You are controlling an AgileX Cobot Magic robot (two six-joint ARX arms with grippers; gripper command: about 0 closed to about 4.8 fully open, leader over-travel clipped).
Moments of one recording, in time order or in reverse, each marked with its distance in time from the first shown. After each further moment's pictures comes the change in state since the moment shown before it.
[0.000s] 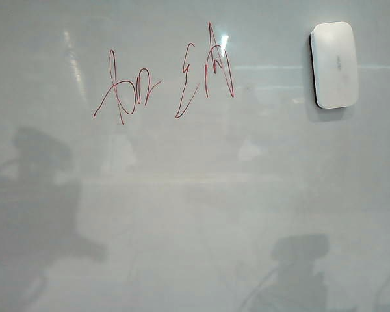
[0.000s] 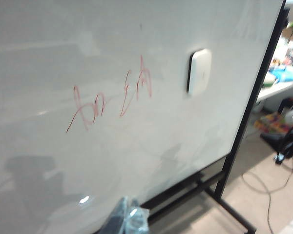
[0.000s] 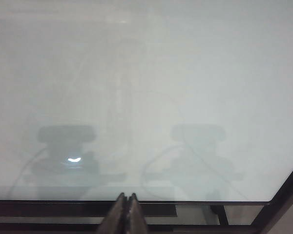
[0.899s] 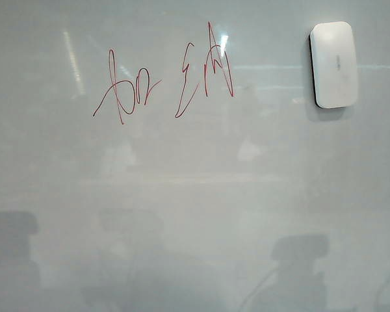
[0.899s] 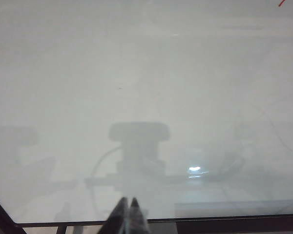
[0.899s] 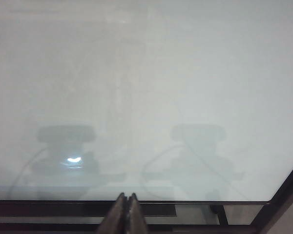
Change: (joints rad) left arm 0.229 -0.163 -1.162 0.910 -0.365 -0.029; right arm 0.000 0.000 0.000 0.000 0.000 0.000
